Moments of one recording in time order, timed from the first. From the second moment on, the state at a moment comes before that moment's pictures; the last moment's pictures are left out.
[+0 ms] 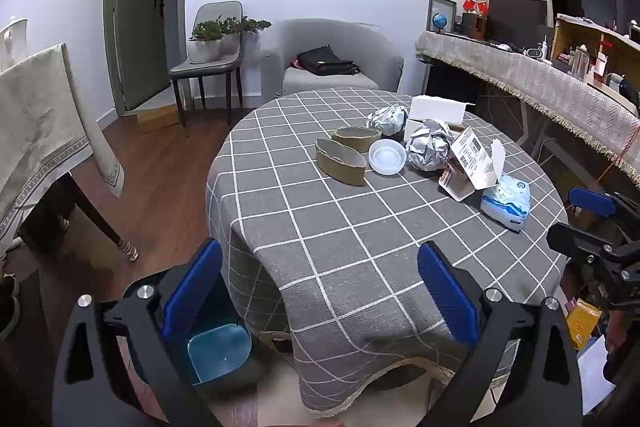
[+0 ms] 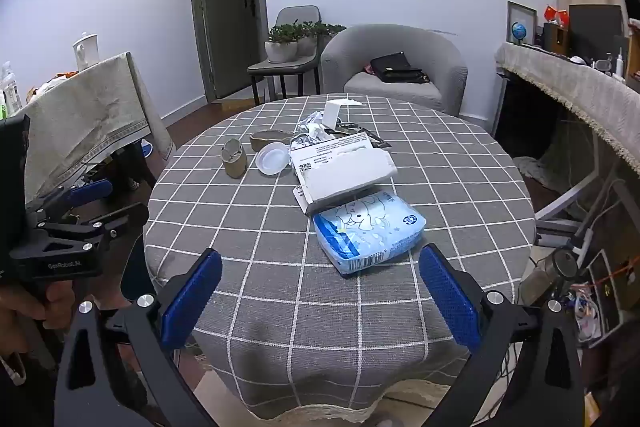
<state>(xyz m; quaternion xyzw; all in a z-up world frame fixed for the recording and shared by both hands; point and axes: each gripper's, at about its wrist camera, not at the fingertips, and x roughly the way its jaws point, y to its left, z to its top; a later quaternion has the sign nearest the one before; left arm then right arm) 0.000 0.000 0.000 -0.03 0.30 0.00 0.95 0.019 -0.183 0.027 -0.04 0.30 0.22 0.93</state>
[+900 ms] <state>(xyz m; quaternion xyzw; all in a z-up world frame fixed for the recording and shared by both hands) -0.001 0.000 0.001 -0.03 0.30 0.00 0.95 0.021 -0.183 0.027 -0.04 0.30 0.21 0.93</state>
